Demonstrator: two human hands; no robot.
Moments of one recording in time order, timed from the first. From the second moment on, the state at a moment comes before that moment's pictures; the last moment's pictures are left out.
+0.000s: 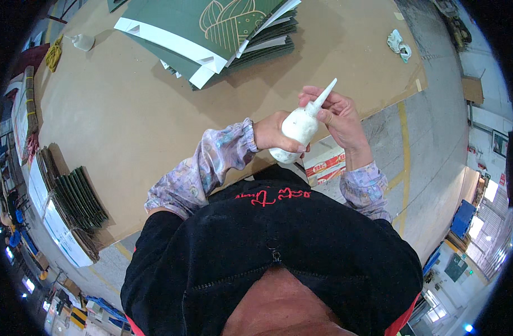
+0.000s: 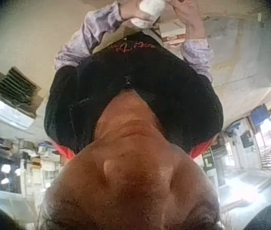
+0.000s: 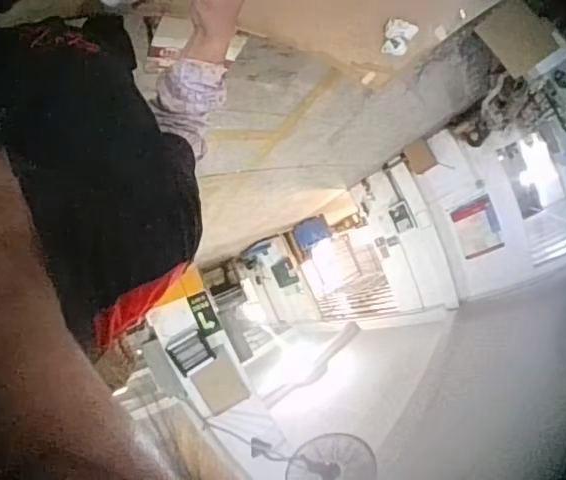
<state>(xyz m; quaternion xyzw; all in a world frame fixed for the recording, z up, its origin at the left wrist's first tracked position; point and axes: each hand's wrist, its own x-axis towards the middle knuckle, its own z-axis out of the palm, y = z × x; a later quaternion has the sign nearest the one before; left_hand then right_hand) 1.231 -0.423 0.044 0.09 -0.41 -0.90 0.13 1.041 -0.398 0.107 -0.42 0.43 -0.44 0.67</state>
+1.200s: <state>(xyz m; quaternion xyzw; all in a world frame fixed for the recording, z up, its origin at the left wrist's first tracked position) 1.157 -0.425 -0.109 0.33 -0.71 -0.53 0.31 0.989 -0.253 -0.094 -0.56 0.77 -0.22 0.21</state>
